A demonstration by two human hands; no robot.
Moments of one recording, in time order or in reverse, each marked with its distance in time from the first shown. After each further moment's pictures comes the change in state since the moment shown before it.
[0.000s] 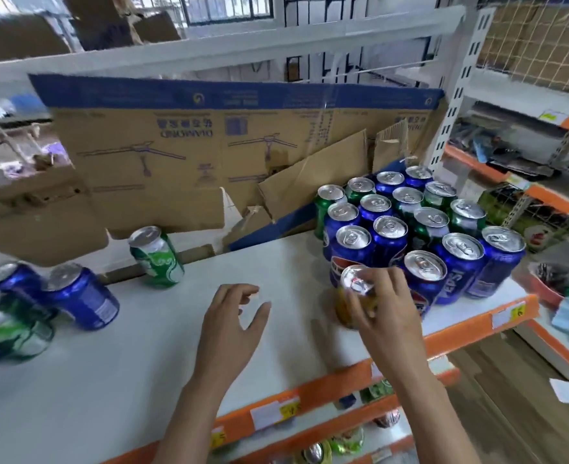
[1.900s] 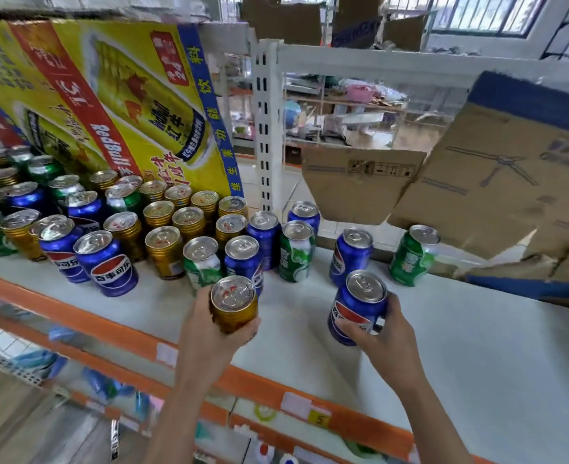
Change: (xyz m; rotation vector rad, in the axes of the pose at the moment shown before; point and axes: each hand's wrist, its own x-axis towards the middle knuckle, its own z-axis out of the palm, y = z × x) left_hand -0.141 -0.185 -0.267 -0.045 0.533 -0.530; right_hand -0.074 -0.240 0.201 0.613 -0.730 0.051
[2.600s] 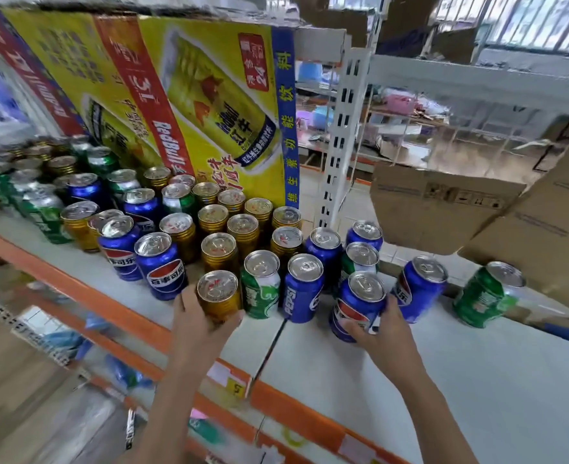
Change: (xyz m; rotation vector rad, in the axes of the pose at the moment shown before) left_hand 0.057 -0.070 -0.063 0.139 0.142 -0.181; right_hand 0.052 -0.015 0.088 -0.244 -0.101 -0.019
